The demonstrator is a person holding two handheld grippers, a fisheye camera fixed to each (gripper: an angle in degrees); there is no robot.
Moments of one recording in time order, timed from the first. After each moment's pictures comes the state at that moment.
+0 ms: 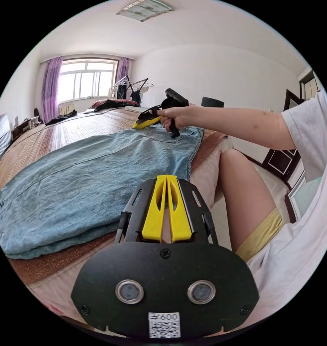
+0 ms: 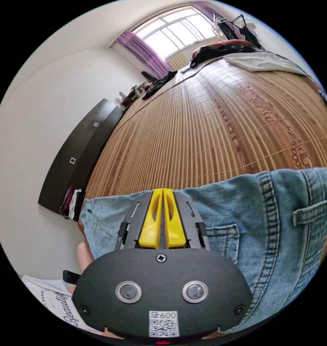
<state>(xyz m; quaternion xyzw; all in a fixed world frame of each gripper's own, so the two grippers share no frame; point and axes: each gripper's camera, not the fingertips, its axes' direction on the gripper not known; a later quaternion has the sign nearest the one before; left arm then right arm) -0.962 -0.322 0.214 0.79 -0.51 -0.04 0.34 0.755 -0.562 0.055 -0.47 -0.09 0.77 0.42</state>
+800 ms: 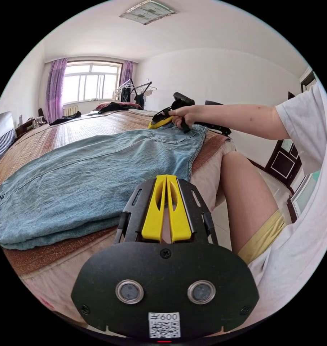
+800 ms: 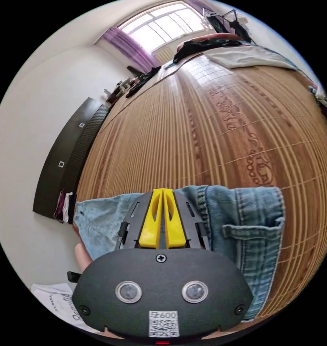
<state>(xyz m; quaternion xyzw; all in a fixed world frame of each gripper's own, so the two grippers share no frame) -0.976 -0.260 0.236 0.81 -0.50 -0.04 0.32 0.750 -0.557 0.009 -0.57 -0.05 0.73 0.37</state>
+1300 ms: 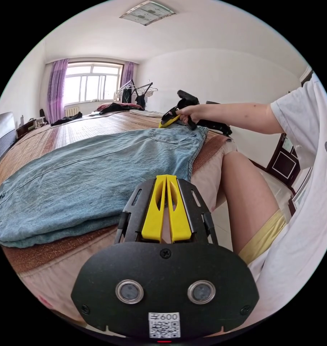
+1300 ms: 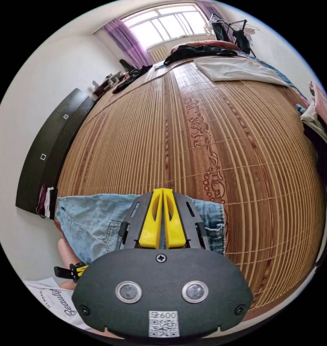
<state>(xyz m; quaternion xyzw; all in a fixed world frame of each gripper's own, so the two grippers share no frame) -0.989 -0.235 0.247 0.80 -0.51 -0.05 0.31 0.721 -0.550 -0.010 -0.60 -0.09 0.70 0.39</state>
